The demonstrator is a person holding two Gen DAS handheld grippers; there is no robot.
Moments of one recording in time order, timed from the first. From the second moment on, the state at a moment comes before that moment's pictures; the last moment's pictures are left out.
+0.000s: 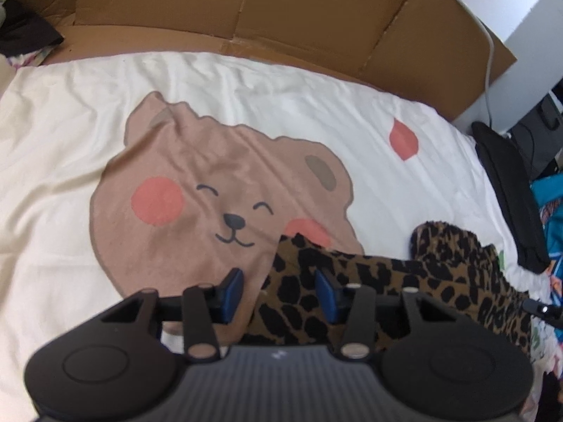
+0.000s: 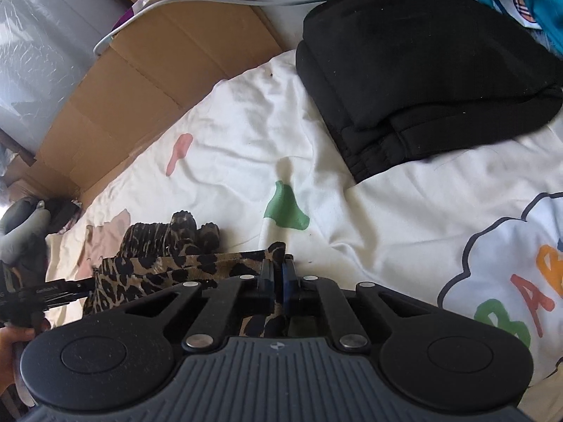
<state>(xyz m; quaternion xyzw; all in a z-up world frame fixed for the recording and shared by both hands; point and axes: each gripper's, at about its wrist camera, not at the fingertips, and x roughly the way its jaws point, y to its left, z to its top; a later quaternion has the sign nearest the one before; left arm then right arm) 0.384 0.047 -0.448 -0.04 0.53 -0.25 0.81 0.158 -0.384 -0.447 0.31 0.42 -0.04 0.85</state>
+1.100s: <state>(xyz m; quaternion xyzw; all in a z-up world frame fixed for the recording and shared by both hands) 0.385 0.026 -0.455 -0.01 0.50 -0.30 0.81 0.158 -0.374 -0.456 0.27 0.45 -0.06 0.85</state>
